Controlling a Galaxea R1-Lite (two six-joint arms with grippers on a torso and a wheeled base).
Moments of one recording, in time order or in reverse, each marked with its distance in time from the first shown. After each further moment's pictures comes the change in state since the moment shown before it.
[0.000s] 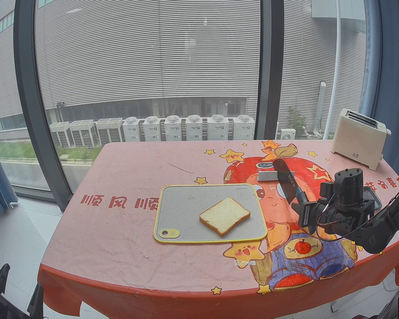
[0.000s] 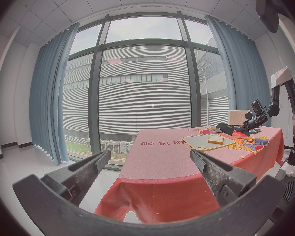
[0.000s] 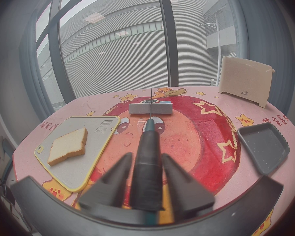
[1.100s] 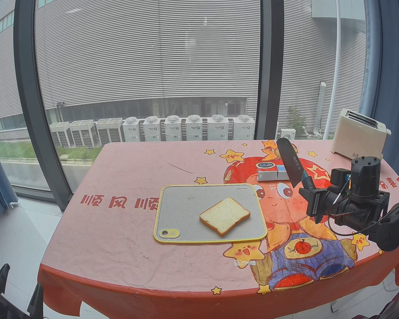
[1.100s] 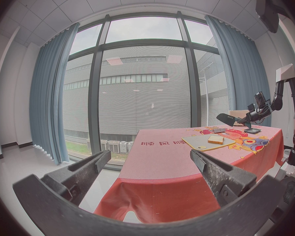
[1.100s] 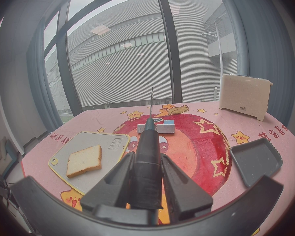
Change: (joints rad) left arm 0.000 0.000 0.000 0.000 0.000 0.000; right arm 0.006 -0.135 0.001 0.013 0.019 -0.016
